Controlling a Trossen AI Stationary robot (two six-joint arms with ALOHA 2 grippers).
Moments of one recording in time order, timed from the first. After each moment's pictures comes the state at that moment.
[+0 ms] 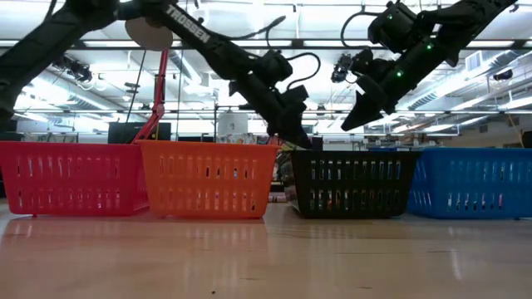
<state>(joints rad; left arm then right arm) 0.49 2.11 1.65 -0.25 0.18 0.28 -0.36 1.18 0.62 -0.06 0.19 0.00</state>
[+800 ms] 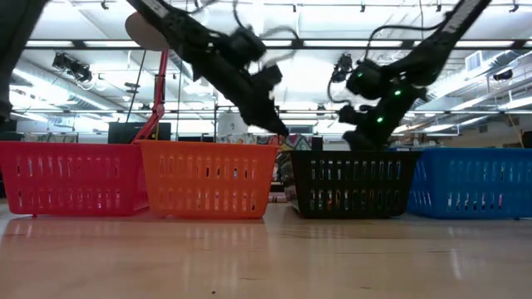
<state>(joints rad) 0.39 1.79 1.21 -0.09 0.18 0.25 -0.60 1.52 0.70 -0.01 0.13 -0.07</state>
